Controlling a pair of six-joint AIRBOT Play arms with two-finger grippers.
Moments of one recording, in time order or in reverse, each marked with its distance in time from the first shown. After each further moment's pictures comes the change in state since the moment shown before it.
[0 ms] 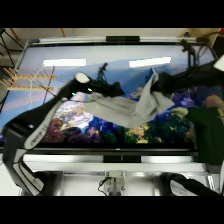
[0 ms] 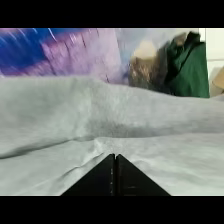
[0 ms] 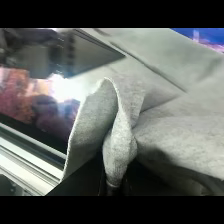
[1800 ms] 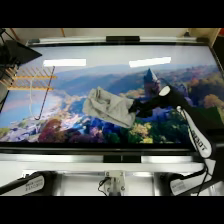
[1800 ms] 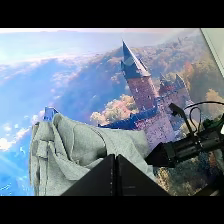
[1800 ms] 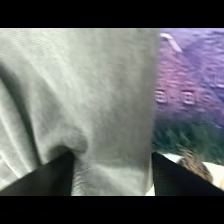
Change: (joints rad) left arm 0.576 0.608 0.000 0.191 -0.354 0.029; right arm 0.089 -0.412 -0.293 0.057 -0.324 0.057
